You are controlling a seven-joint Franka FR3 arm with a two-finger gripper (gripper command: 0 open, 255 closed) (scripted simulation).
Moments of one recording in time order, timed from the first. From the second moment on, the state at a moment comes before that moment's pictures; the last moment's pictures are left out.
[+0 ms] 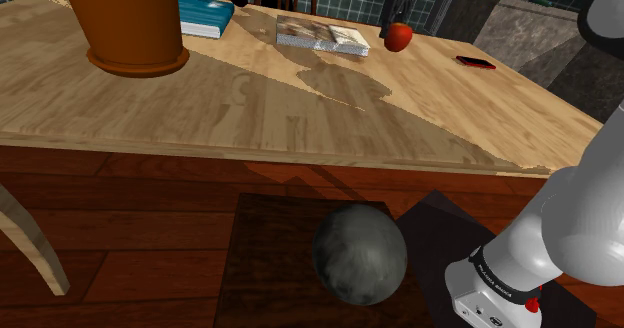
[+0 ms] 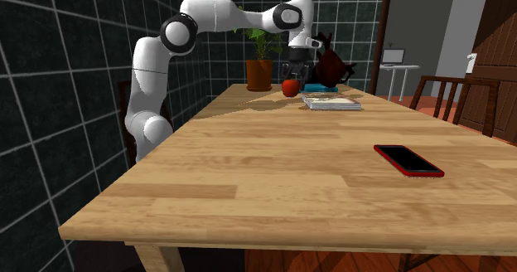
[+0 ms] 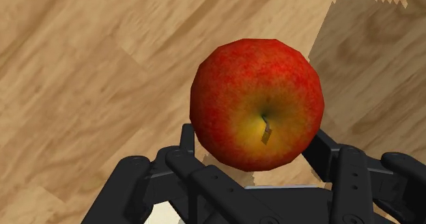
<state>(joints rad) 0.22 0.19 -0.47 -1.39 0.09 1.50 -0.45</state>
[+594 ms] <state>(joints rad) 0.23 0.16 -0.46 -1.55 0.08 1.63 -0.45</state>
